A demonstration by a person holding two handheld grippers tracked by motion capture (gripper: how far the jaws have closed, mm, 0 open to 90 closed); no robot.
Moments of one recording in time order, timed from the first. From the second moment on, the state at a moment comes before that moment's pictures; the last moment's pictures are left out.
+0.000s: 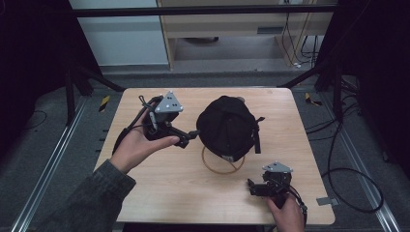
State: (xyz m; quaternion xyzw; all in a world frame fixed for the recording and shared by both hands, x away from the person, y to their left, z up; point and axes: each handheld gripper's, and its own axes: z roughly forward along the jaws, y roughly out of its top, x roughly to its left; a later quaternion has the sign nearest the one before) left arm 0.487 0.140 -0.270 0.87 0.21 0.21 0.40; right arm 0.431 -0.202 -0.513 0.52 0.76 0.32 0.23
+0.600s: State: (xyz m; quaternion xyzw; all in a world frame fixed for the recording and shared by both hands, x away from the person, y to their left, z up) left arm 0.486 0.182 -0.304 0.86 0.25 0.21 0.39; right arm 0.431 -0.202 -0.513 0.52 0.76 0.32 0.23
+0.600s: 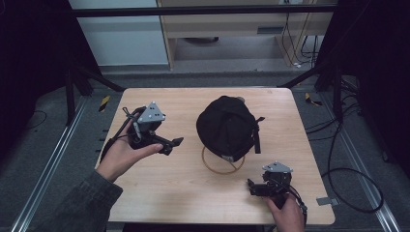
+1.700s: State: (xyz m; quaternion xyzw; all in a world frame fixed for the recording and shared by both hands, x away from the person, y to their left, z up) left arm 0.480 0.227 -0.407 0.87 0.29 0.19 0.34; right arm 0.431 -0.202 -0.513 0.52 0.76 0.32 0.23
